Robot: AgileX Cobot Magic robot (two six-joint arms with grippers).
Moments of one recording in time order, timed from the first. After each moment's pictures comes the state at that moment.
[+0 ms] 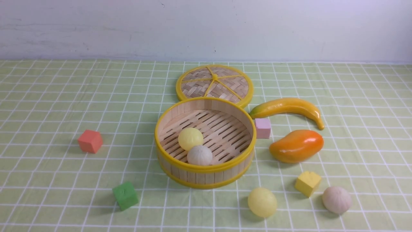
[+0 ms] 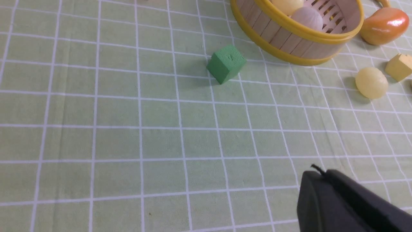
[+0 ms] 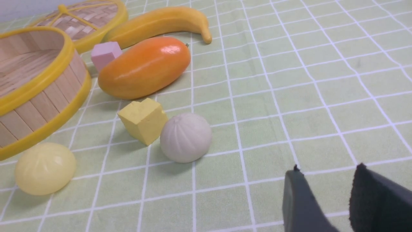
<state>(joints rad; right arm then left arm) 0.02 -0.01 0.02 -0.05 0.40 0.27 -0.47 0.11 -0.58 0.07 1.09 -0.47</state>
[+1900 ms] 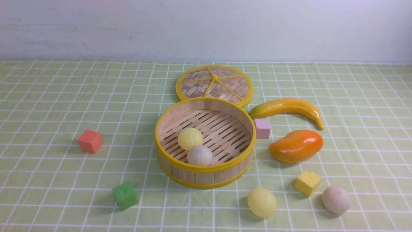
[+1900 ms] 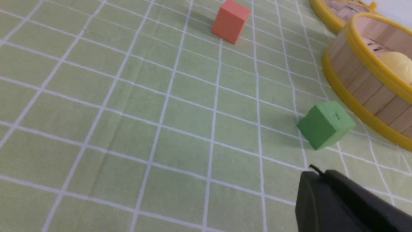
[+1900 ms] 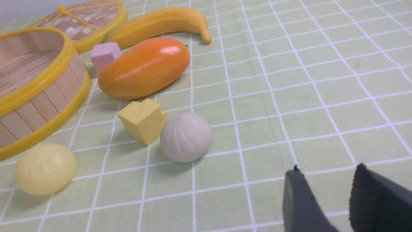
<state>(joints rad) 0.02 -0.01 0.02 -0.05 0.40 0.27 -0.07 -0.01 0.03 -0.02 0.39 -0.37</state>
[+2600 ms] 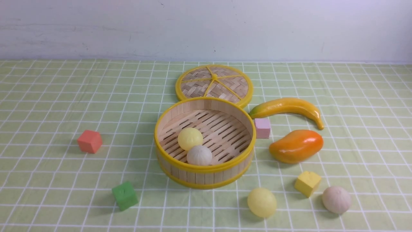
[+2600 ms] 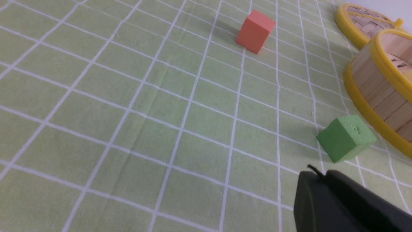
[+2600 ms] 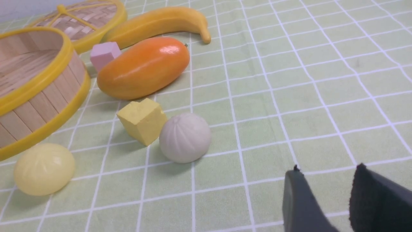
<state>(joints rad) 0.02 -0.01 0.02 -0.05 0.40 0.27 0.00 -0.01 0.03 -0.03 0.39 -0.37</state>
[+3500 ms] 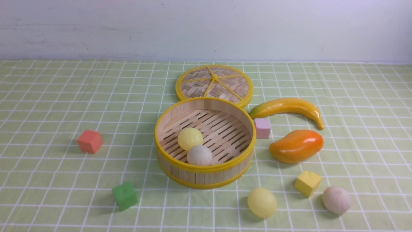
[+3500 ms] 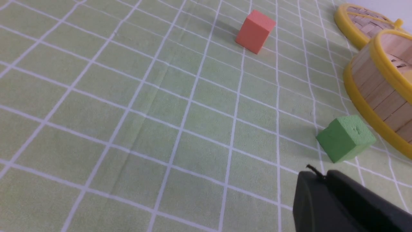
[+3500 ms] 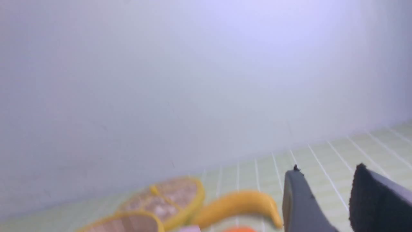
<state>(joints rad) 0.02 -0.01 0.03 -0.06 -0.20 0.36 0.00 -0.01 0.03 -0.03 0.39 -0.37</state>
